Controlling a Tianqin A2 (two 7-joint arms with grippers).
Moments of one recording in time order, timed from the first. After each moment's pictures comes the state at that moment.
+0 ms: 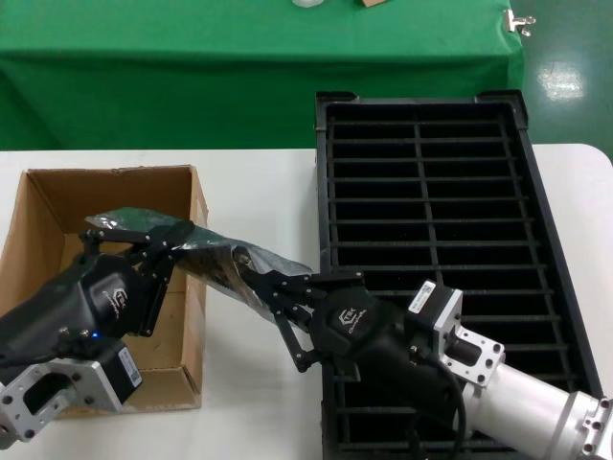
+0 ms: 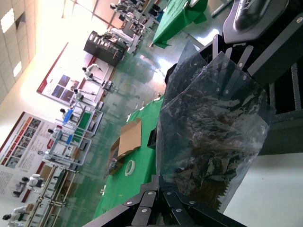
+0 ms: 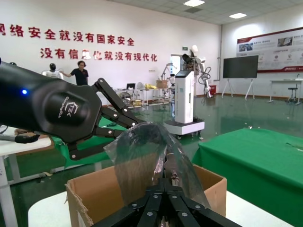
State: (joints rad) left arm -0.02 -0.61 1.52 -2.05 -1.11 0.52 0.12; right arm 0.36 0.37 -1.98 1.59 1.75 -0.61 0.13
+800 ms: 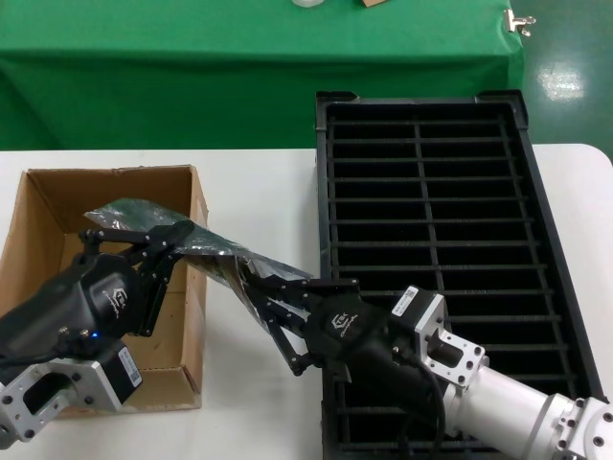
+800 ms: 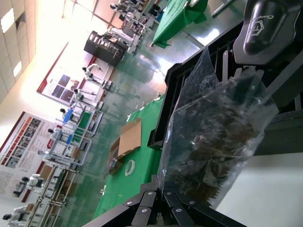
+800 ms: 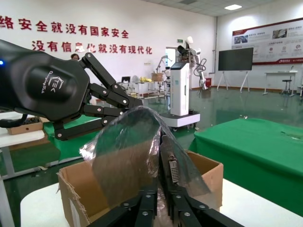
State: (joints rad) left arm -0.02 -0.61 1.52 -2.05 -1.11 0.52 0.12; right arm 0.38 0.33 -2.00 1.51 1.73 -0.58 0.10
